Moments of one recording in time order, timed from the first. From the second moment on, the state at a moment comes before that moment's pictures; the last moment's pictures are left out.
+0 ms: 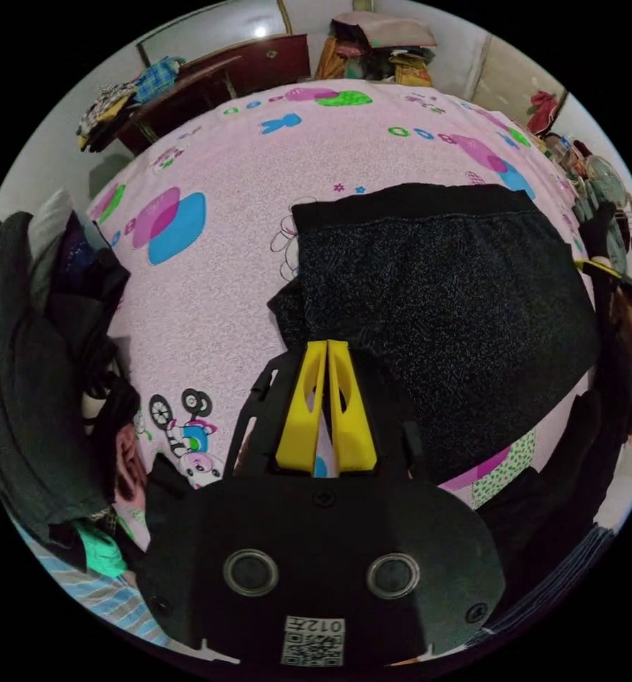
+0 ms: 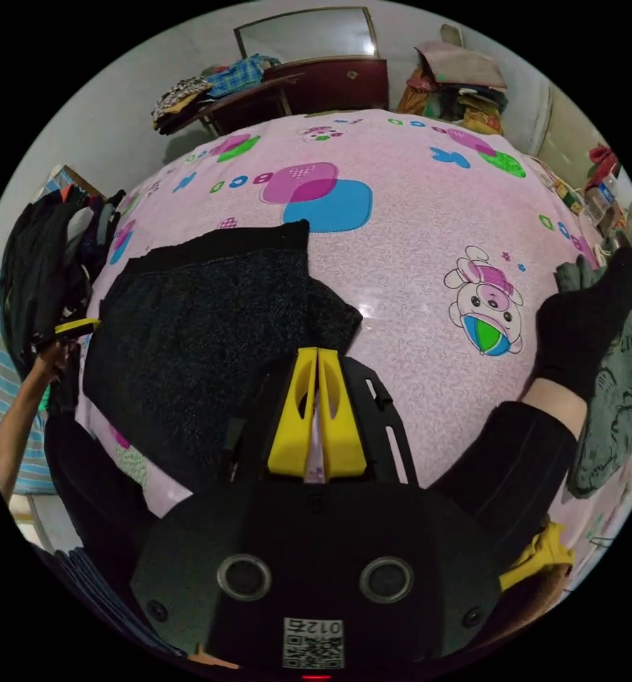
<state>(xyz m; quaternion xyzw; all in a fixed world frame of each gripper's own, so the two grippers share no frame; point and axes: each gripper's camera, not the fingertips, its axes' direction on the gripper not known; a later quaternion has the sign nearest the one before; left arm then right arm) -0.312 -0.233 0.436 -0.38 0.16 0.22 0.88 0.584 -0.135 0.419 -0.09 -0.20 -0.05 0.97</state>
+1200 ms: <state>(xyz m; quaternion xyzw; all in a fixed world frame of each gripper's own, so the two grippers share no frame) -0.234 -0.221 0.379 -0.34 0.27 0.36 0.83 0.439 -0.009 0.477 -0.09 -0.22 -0.23 0.94</state>
